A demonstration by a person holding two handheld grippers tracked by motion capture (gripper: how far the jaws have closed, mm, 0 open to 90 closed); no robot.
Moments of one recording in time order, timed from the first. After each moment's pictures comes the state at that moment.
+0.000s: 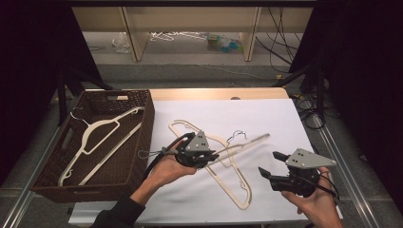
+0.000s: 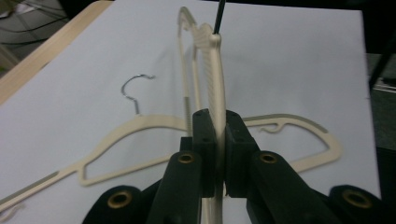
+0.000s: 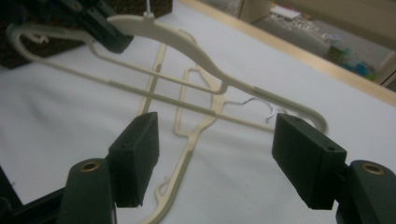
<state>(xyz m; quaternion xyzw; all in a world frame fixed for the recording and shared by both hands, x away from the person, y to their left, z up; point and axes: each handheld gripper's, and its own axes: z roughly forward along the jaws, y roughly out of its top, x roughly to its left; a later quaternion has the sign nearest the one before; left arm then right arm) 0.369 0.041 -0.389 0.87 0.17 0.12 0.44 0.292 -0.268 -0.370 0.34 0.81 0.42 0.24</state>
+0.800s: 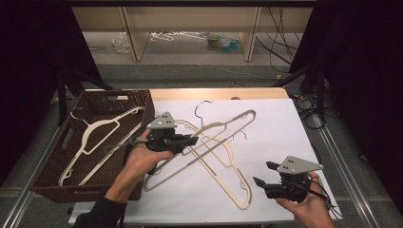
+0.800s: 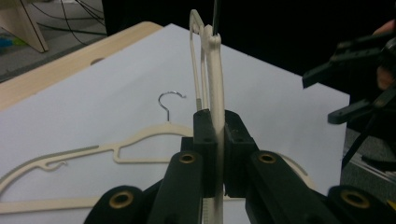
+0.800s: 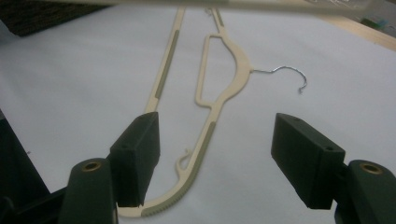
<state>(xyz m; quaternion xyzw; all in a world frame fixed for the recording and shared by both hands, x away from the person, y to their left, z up) 0.371 0.108 -0.339 0.80 0.28 0.09 0.52 0.292 -0.261 -0.400 0.33 0.83 0.40 0.19</state>
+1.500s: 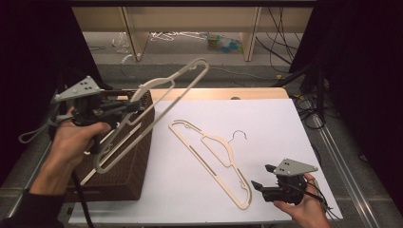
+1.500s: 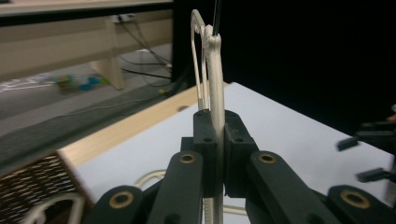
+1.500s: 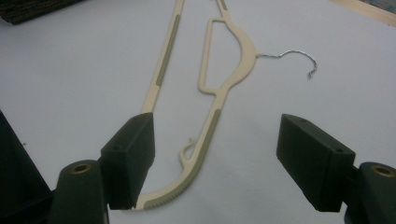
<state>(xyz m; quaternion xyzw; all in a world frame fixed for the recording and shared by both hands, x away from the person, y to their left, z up) 0.365 0.235 -0.253 0.73 0.34 0.20 0.55 0.292 -0.259 -0.413 0.34 0.84 0.38 0.18</state>
